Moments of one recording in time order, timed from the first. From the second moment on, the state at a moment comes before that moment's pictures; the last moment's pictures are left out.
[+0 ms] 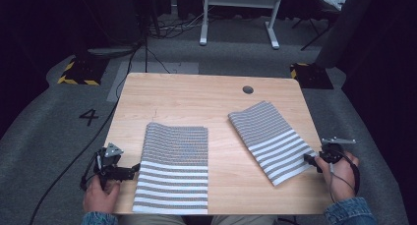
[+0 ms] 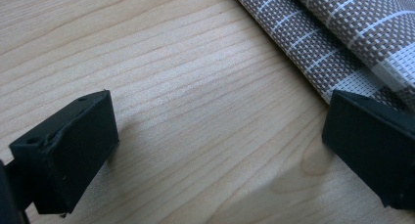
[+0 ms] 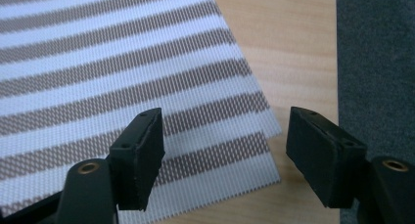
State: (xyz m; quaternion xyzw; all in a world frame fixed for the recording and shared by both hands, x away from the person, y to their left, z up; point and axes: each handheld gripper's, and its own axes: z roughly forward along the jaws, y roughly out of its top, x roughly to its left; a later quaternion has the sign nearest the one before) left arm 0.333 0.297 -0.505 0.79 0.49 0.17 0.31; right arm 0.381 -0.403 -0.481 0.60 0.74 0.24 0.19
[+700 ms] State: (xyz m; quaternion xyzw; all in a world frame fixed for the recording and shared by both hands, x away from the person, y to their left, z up) left arm 0.333 0.297 -0.505 0.79 0.49 0.17 0.31; right arm 0.373 -0.378 -0.474 0.56 0.77 0.18 0.25
